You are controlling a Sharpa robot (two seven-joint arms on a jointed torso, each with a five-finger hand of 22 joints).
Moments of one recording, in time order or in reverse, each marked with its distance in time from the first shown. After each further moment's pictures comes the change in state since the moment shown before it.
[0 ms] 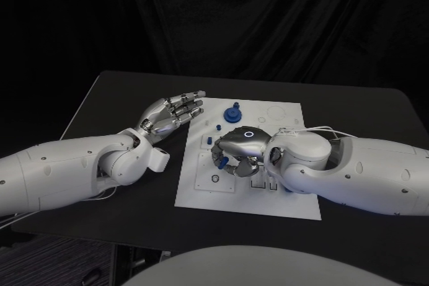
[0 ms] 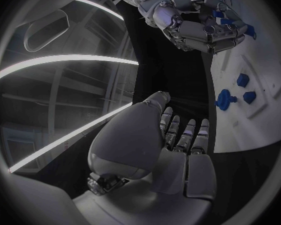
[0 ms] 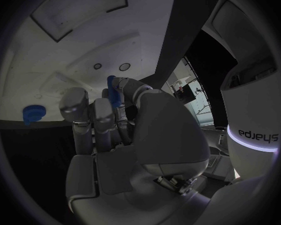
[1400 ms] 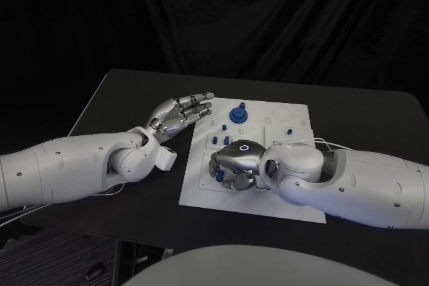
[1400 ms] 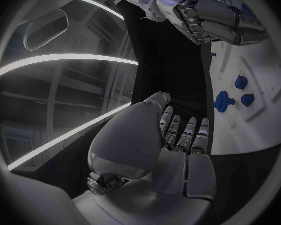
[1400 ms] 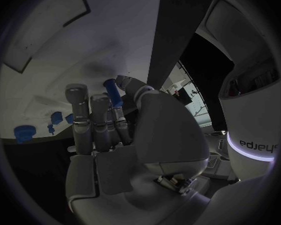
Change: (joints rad) left arm -0.008 0.012 0.000 -0.016 0.009 0.017 0.000; left_hand -0.004 0.004 0.024 -0.012 0.005 0.020 0.020 0.000 0.000 0.000 0.015 0.012 0.000 0.025 0.018 0.031 0.004 -0.032 0.022 0.000 0.004 0.014; right arm -0.048 0.051 0.000 -0.012 -0.015 0.066 -0.007; right_hand -0.029 -0.016 -0.097 0.008 -0.067 -0.072 0.011 -0.177 -0.072 -0.200 0.017 0.005 0.031 -0.122 0.046 -0.075 -0.153 0.003 -0.104 0.047 -0.205 -0.004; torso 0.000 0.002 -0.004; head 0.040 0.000
